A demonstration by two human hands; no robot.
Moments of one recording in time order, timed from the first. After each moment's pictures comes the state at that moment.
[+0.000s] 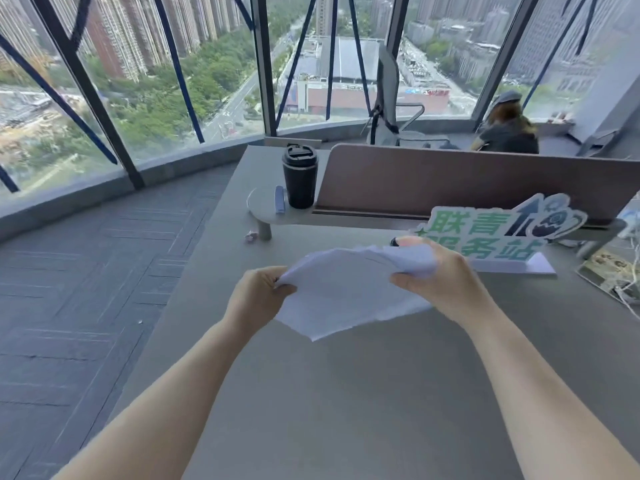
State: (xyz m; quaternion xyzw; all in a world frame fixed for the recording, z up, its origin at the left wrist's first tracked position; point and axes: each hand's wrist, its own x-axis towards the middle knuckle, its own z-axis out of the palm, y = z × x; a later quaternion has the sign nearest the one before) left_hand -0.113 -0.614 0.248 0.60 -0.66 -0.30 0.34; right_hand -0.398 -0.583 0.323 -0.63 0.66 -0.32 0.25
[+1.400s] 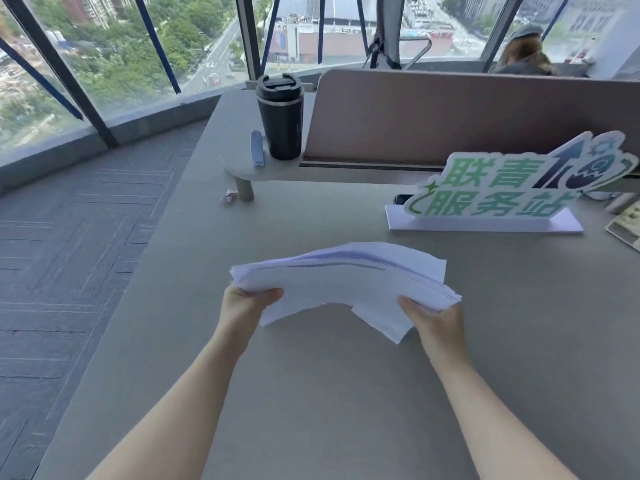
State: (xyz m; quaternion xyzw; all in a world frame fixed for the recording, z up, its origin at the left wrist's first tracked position) left_hand -0.120 -0.621 0.133 0.61 -0.37 -0.52 0.46; right_hand -0.413 -0.579 0.133 -0.38 0.65 -0.52 0.40
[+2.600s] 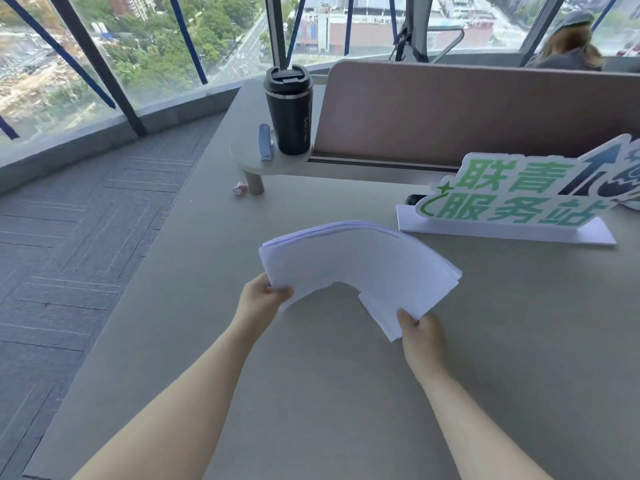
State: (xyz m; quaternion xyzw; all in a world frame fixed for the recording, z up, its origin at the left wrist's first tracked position) left_hand -0.147 -0.632 0.114 0.66 -0.43 -0.48 0.39; right_hand -0.411 -0.587 0.100 -0.41 0.72 -0.38 0.41
